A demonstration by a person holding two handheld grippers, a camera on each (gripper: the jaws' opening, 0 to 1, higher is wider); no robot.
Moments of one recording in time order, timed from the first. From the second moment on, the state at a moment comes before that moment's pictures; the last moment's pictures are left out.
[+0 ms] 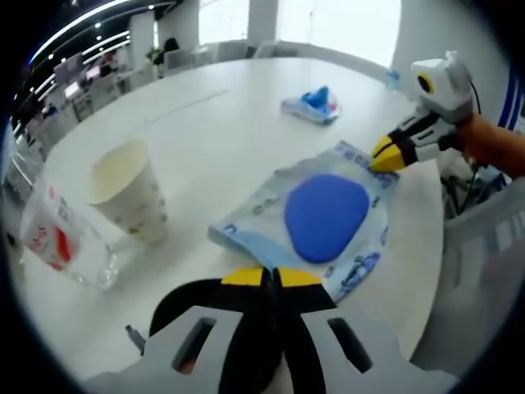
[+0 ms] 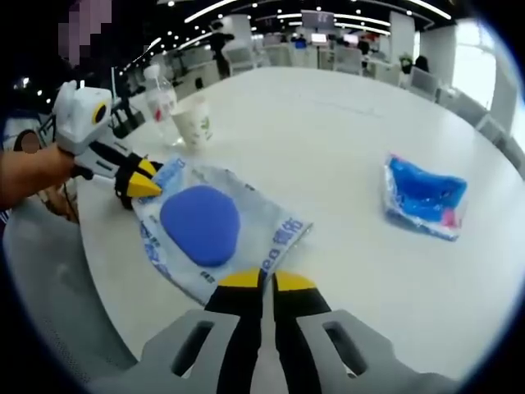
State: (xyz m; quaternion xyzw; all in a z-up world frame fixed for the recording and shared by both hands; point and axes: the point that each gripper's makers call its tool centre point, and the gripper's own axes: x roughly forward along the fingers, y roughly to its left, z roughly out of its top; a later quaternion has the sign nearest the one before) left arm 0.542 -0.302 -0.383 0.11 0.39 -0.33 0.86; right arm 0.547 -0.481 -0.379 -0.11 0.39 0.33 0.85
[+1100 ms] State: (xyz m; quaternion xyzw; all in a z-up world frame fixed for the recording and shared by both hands) left arm 0.626 -0.319 -0.297 0.11 0.31 -0.31 0.89; right arm 0.637 -0.496 -0.295 -0.13 0.31 0.31 0.89
